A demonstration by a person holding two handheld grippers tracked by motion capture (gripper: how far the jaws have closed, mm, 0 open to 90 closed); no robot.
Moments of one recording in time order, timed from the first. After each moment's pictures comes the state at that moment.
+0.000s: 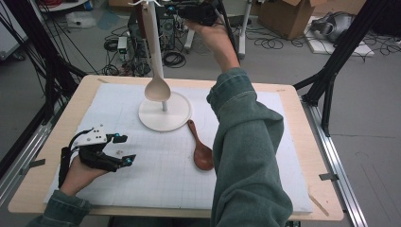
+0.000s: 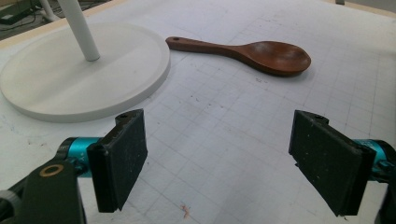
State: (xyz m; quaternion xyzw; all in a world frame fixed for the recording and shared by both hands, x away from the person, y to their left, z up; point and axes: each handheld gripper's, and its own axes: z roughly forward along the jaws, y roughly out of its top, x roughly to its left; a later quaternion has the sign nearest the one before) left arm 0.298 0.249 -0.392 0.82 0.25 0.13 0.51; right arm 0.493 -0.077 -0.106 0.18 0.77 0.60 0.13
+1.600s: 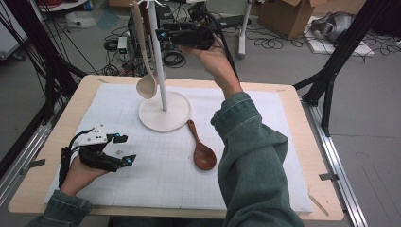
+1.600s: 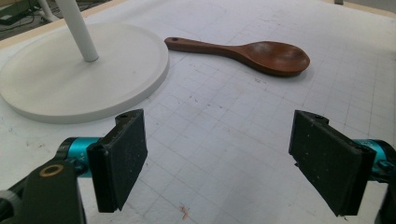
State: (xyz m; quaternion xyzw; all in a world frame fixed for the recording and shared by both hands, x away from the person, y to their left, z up) left arm 0.298 0.248 -0.392 0.82 0.25 0.13 0.51; right arm 0.455 -0.073 -0.138 0.17 0.77 0.61 0.09
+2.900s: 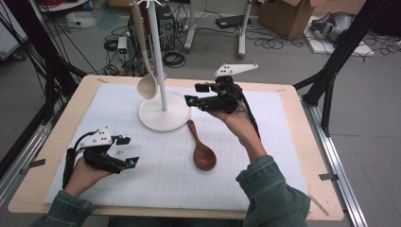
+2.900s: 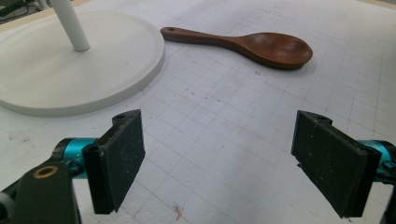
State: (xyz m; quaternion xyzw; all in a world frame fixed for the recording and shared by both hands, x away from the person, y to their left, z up) left arm 0.300 0.241 -0.401 0.82 0.25 0.12 0.50; right arm 0.382 -0.139 -0.258 0.24 0.79 0.56 0.08
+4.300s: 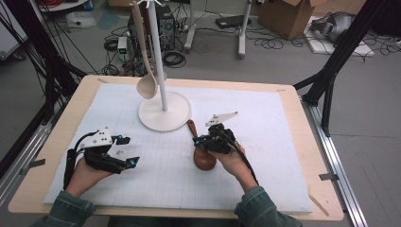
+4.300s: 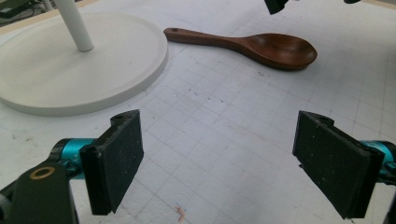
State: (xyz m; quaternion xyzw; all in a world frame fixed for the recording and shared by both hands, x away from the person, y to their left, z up) left arm 0.299 0.241 -0.403 0.82 0.25 0.13 0.50; right arm 0.354 -0.137 -0.392 0.29 0.85 0.44 0.04
